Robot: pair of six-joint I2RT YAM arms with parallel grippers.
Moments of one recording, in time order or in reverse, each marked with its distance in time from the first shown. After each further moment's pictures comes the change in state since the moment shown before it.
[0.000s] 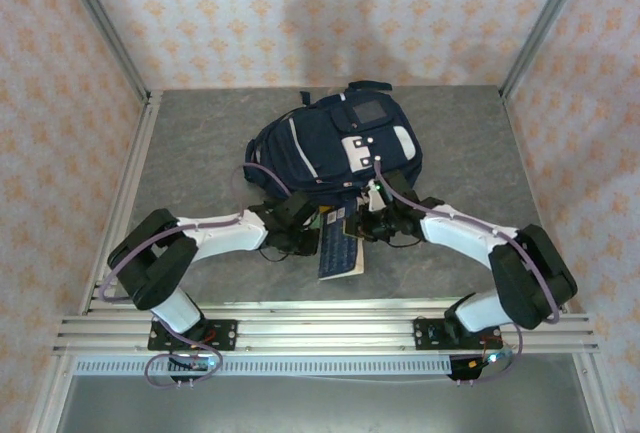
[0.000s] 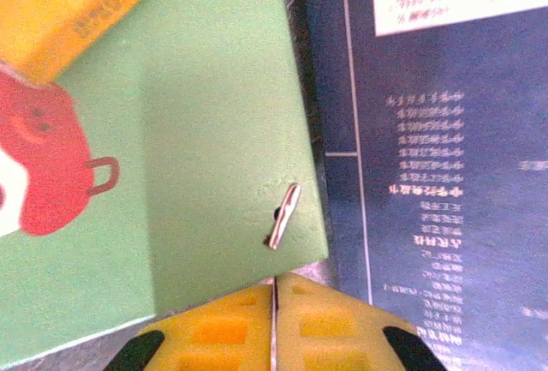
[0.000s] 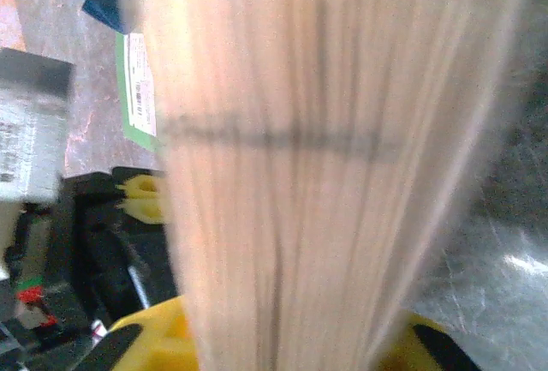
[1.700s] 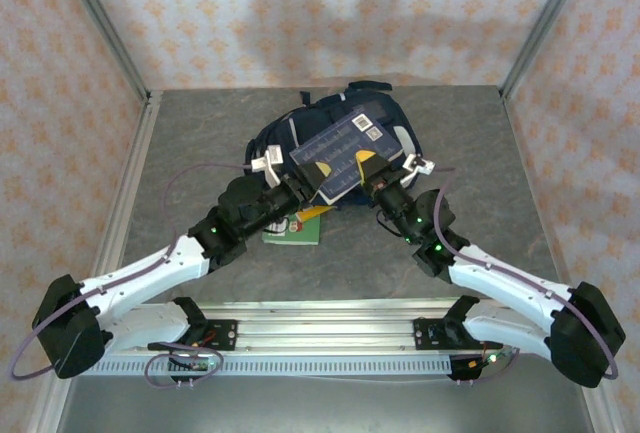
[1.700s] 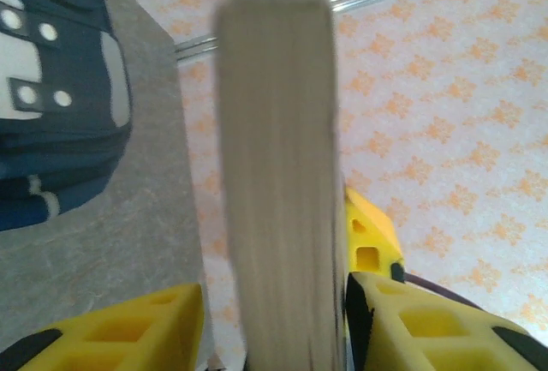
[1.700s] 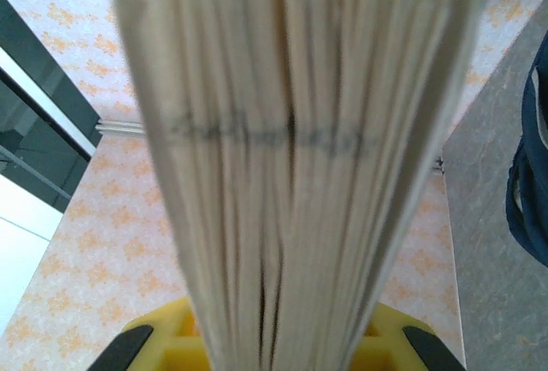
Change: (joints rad) left arm -0.024 -0.453 -0.080 0.687 -0.095 -0.609; right arm 0.211 -0.364 -0.165 0.960 0.677 0.698
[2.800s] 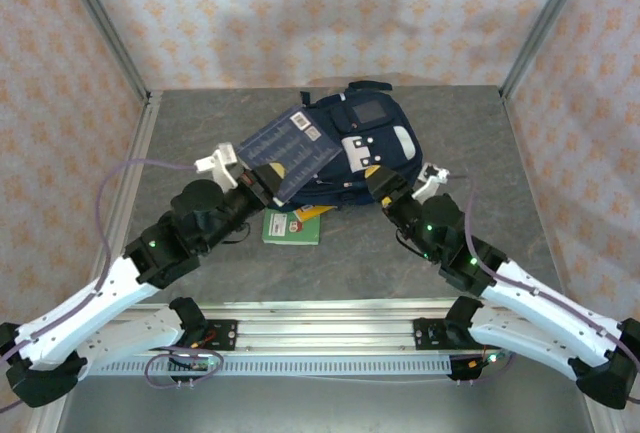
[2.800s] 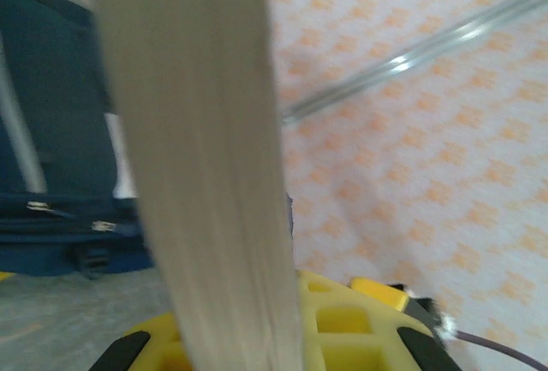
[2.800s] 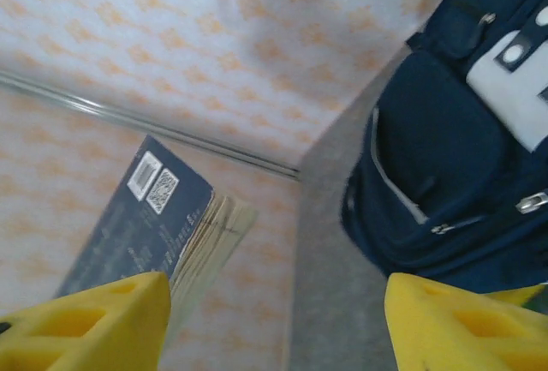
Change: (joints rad) left arm -0.021 -0.303 0.228 -0.728 -0.346 0.193; right arm 0.090 -0.208 0.237 -0.837 0.161 -0.378
